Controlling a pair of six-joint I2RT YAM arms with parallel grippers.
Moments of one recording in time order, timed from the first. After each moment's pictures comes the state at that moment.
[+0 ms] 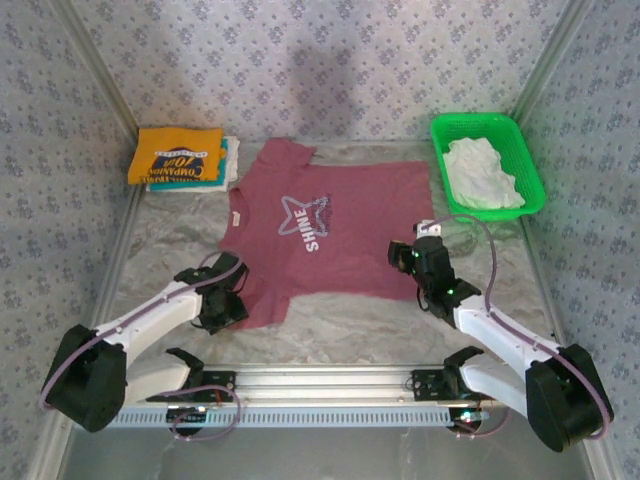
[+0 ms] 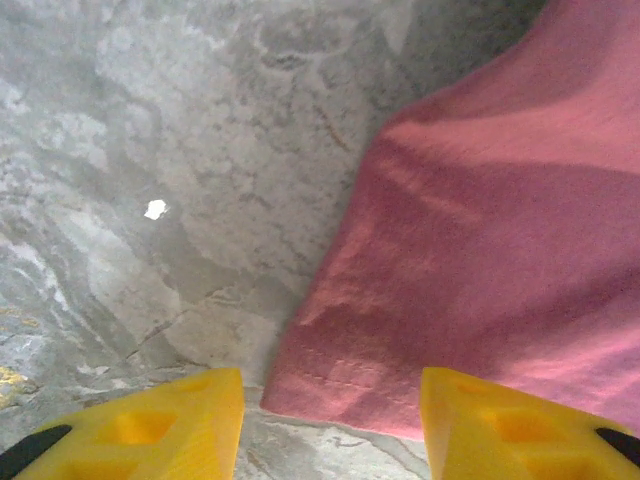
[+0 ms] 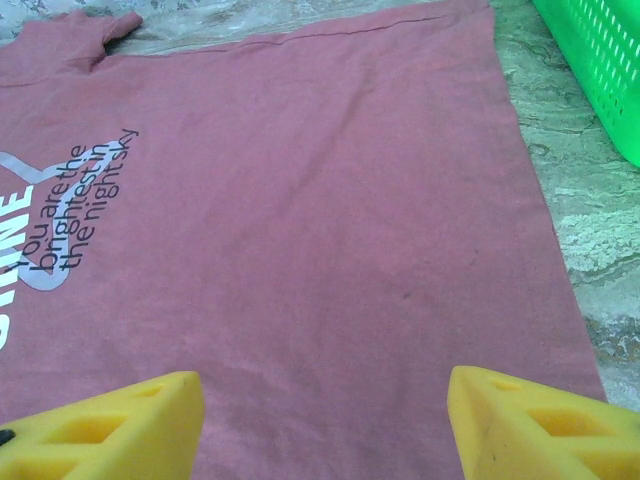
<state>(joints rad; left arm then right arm) -0.52 1.13 0.54 -0.87 -0.03 -0.96 0.44 1.02 0.42 0.06 0.28 0.35</state>
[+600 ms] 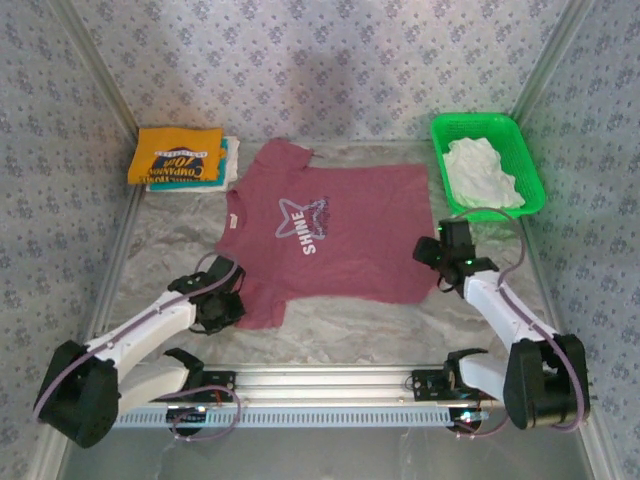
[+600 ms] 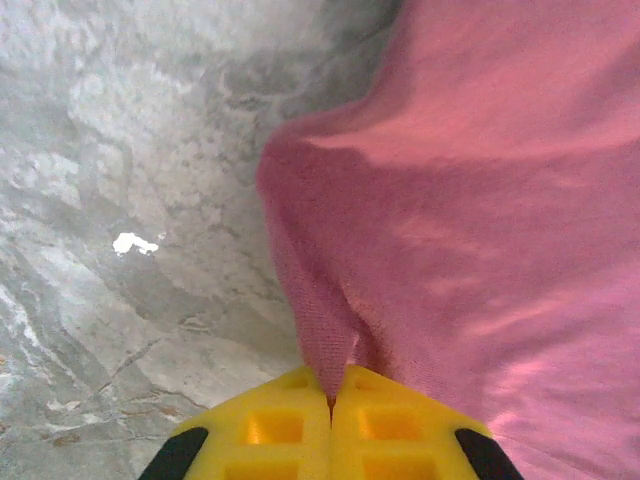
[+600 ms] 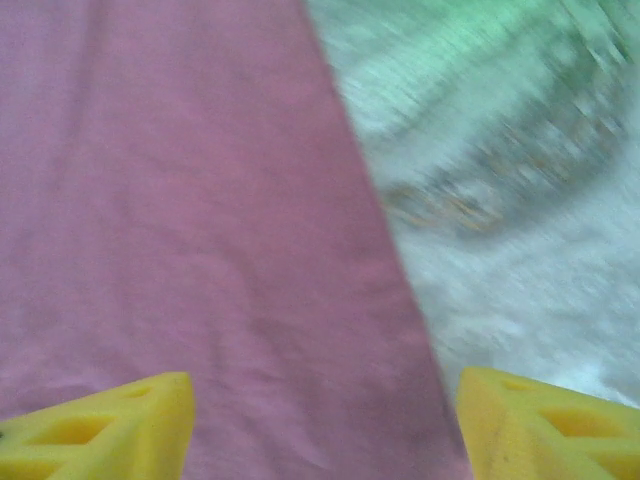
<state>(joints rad) -0.52 1.03 0.51 -0.80 -0.04 -0.95 0.08 1.14 0.62 -0.40 0.06 0.51</state>
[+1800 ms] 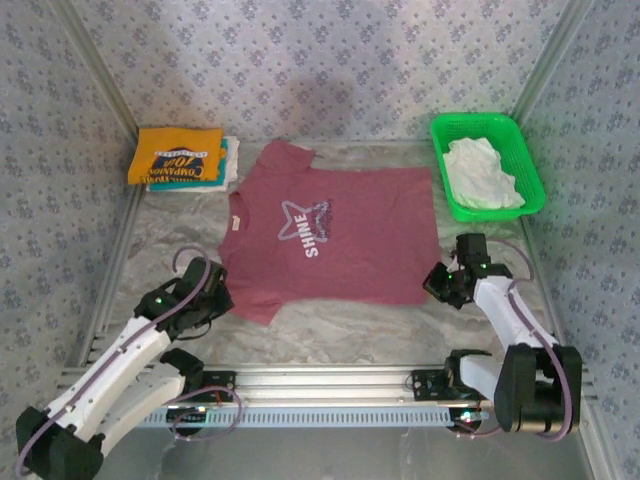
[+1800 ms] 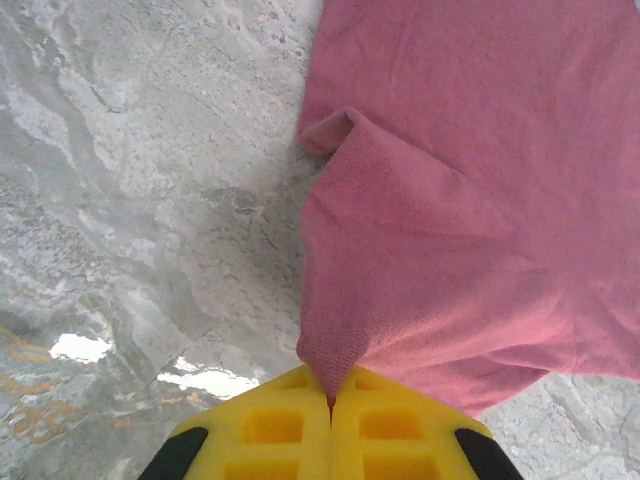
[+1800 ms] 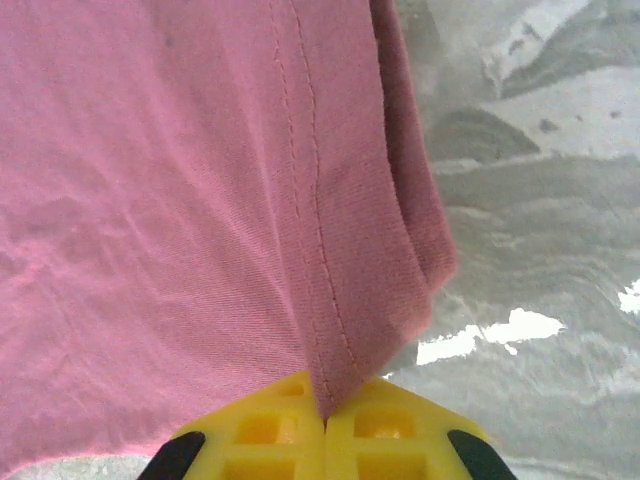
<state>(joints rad) -0.52 0.71 0.58 -0.94 -0.15 -0.94 -0.02 1.08 0.57 -0.70 -0.28 0.59</state>
